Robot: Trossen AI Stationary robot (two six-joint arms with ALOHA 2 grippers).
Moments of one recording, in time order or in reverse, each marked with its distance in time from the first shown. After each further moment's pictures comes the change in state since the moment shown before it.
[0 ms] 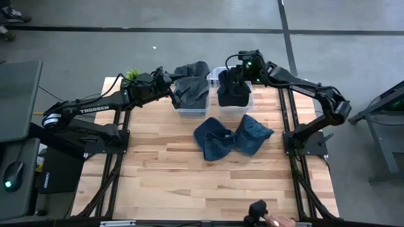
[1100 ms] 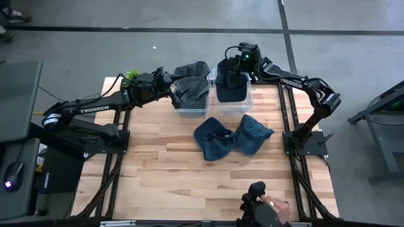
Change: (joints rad) left arm 0.000 0.000 0.000 -0.011 0.002 -0.009; right arm -0.123 0.172 0.000 0.299 0.044 -0.034
